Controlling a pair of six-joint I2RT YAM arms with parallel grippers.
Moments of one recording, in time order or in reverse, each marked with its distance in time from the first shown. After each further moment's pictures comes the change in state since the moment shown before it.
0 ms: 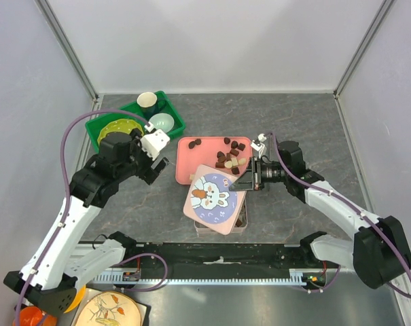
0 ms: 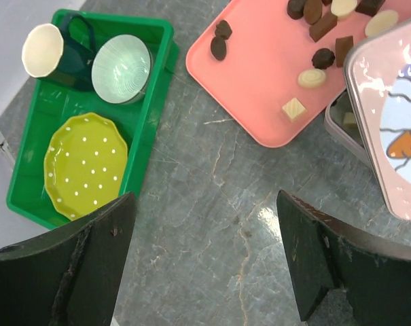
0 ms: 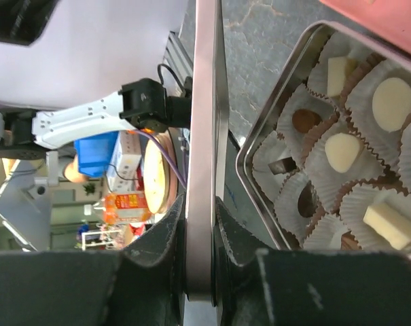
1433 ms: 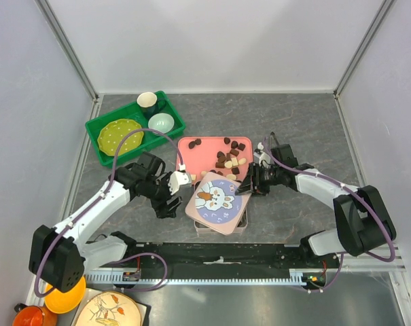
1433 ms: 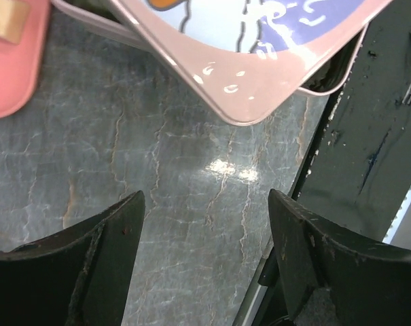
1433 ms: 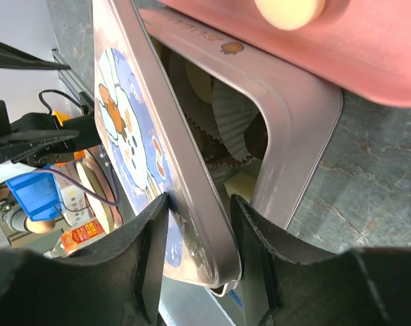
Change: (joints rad) left arm -0.006 0.211 -0.379 -0.031 0.481 0.190; right arm -0.087 0.258 0.024 -0.217 0.194 -0.187
